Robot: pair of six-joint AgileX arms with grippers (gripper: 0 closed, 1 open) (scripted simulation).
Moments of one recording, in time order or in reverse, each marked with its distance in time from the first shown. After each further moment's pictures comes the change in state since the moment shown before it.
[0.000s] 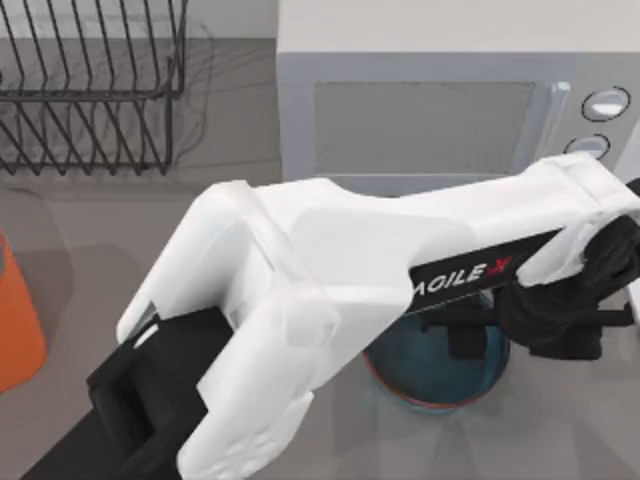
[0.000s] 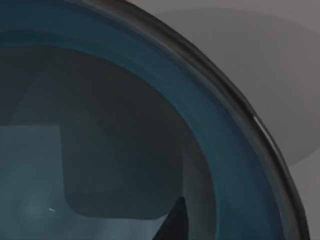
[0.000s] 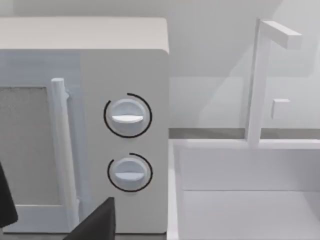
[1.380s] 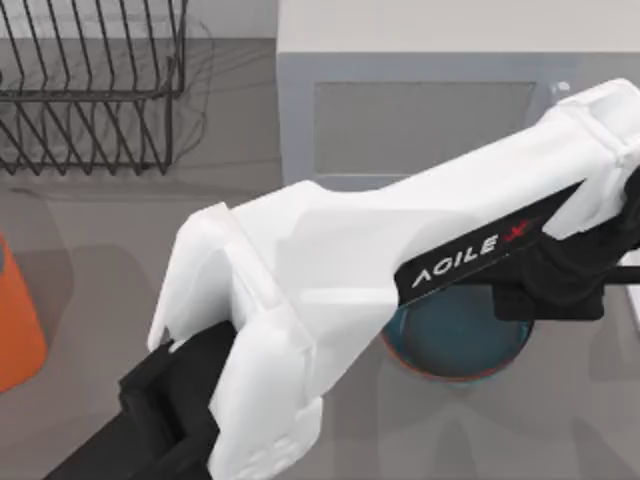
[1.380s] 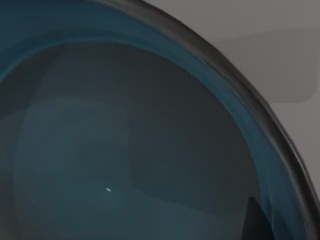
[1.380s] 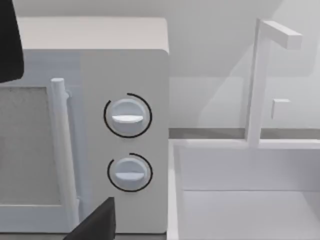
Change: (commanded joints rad) left arm -0.010 0.088 0.380 -0.288 -0.004 -0.005; right arm 0.000 0.000 0.000 0.000 0.000 0.000
